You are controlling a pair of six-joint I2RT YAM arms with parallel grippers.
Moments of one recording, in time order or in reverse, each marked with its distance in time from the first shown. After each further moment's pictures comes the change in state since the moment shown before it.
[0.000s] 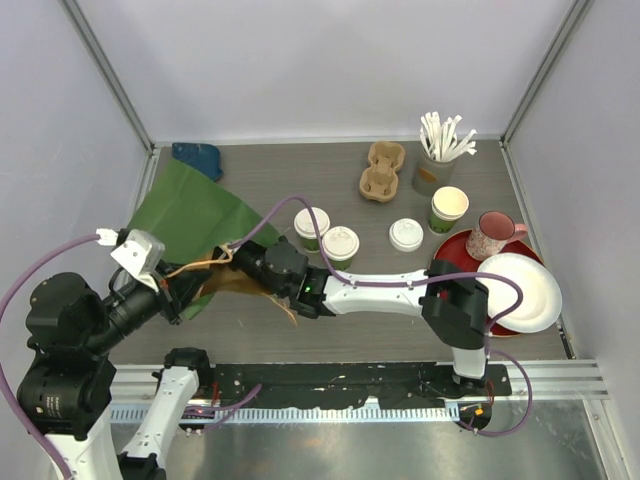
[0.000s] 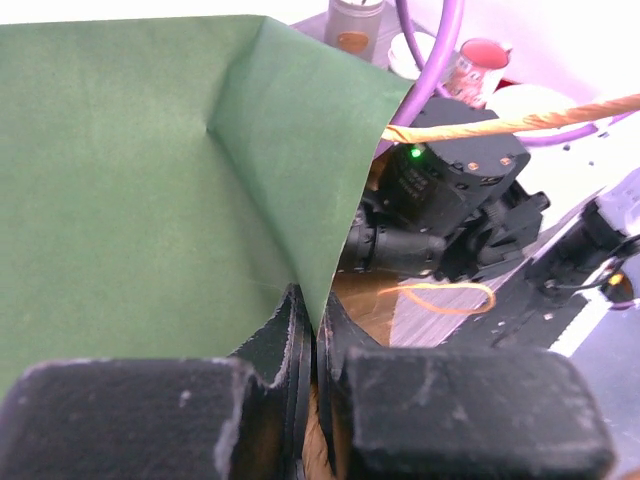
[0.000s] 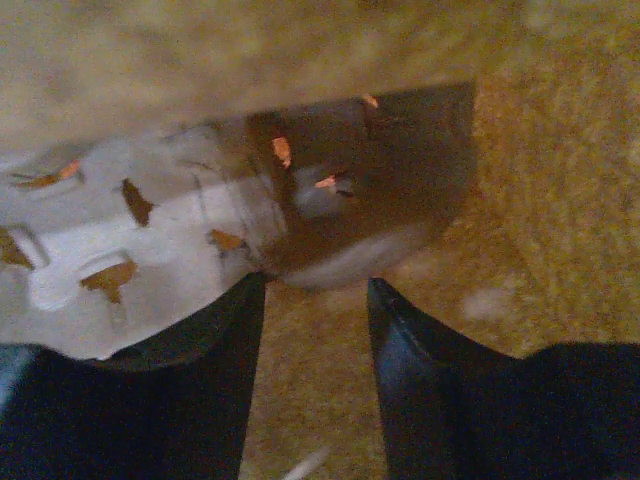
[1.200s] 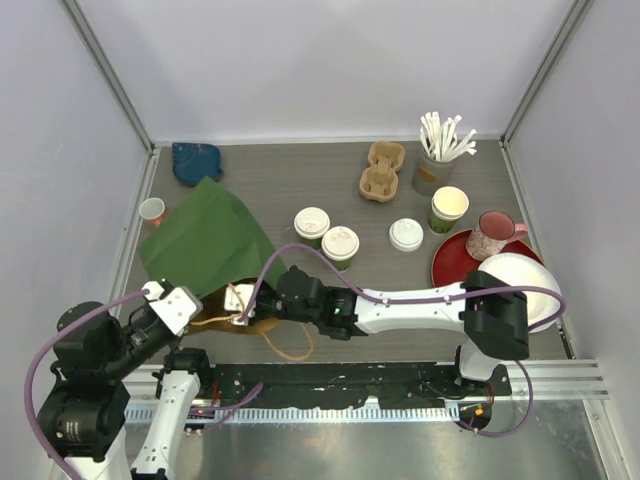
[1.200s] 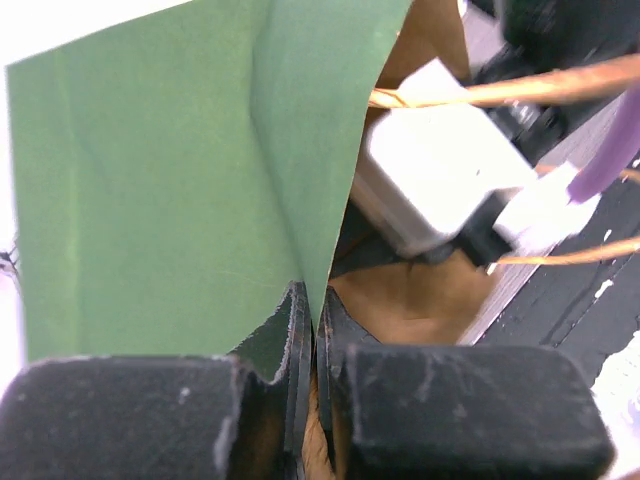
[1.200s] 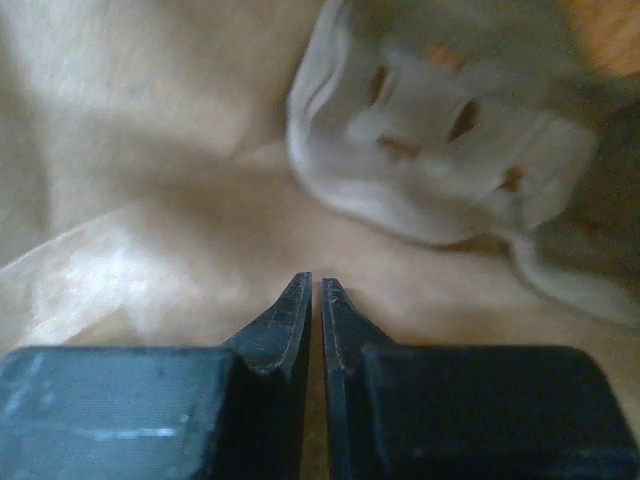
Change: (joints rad) left arm 0.035 -0.173 -0.191 -0.161 -0.013 0.549; right arm 0.082 -0.246 -0.288 -0.323 -0.294 -0.251
